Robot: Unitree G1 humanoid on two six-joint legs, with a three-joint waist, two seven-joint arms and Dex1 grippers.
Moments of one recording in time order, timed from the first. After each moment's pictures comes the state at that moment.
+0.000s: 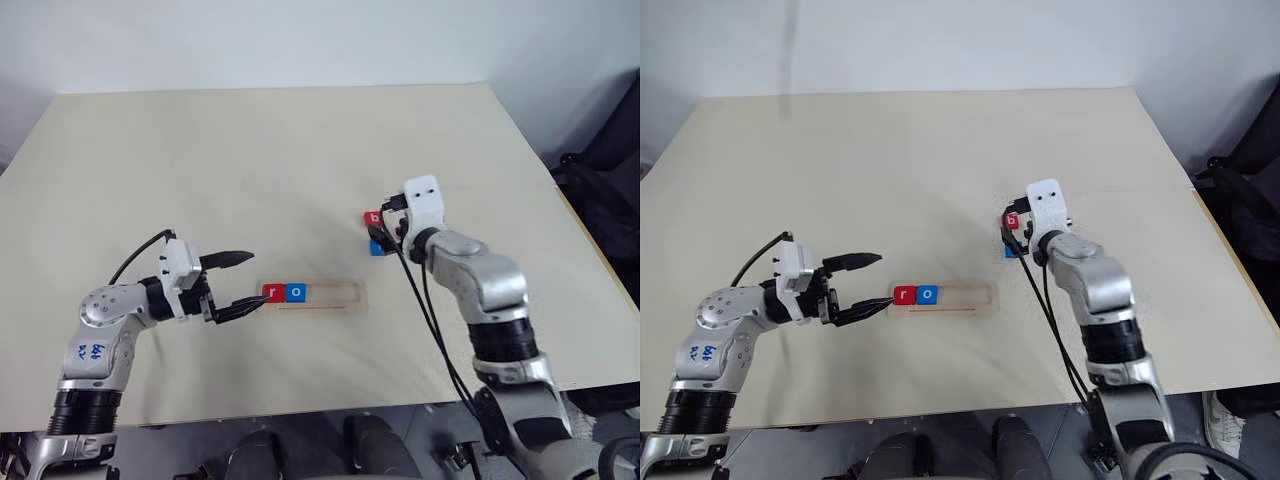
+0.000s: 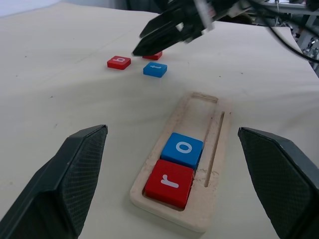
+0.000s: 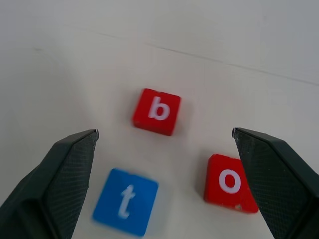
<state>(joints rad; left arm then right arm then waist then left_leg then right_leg) -0.25 0.61 0.14 0.01 -0.45 0.14 -1.09 -0.71 -0.25 0.04 0.07 0.19 0.91 0.10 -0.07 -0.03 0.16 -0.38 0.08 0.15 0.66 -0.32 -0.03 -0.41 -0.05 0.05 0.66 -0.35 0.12</state>
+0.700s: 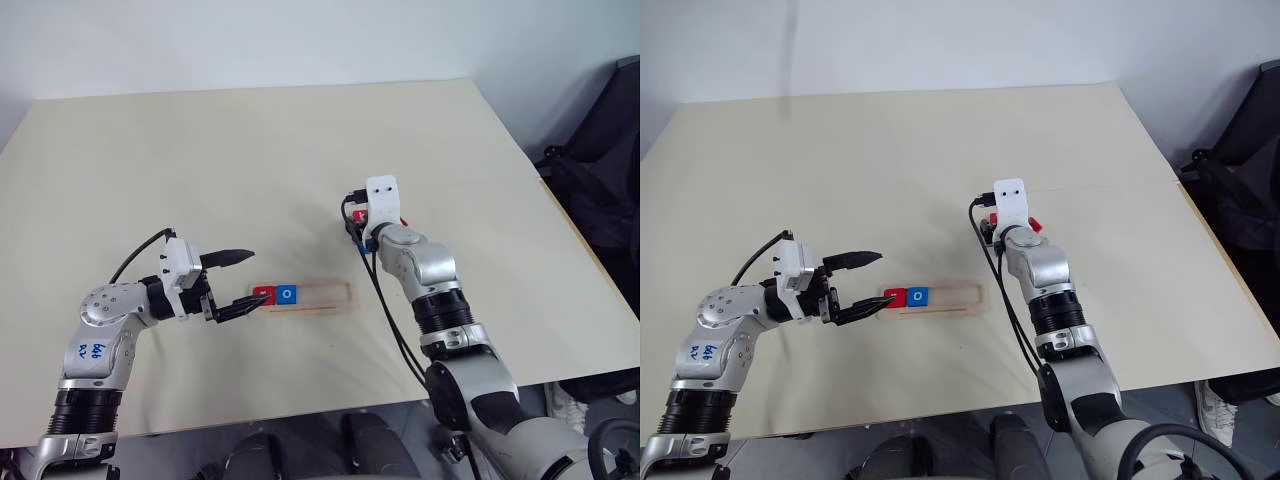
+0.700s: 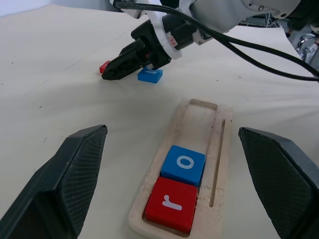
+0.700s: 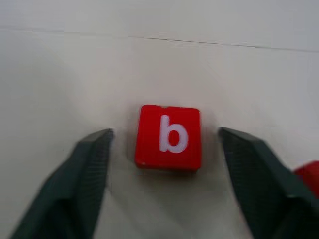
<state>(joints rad) -0.25 0.61 0.13 0.01 -0.45 0.14 -1.08 -0.87 -0.03 -0.01 0.44 0.12 0.72 -0.03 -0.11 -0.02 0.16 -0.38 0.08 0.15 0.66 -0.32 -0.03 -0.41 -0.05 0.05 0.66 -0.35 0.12</state>
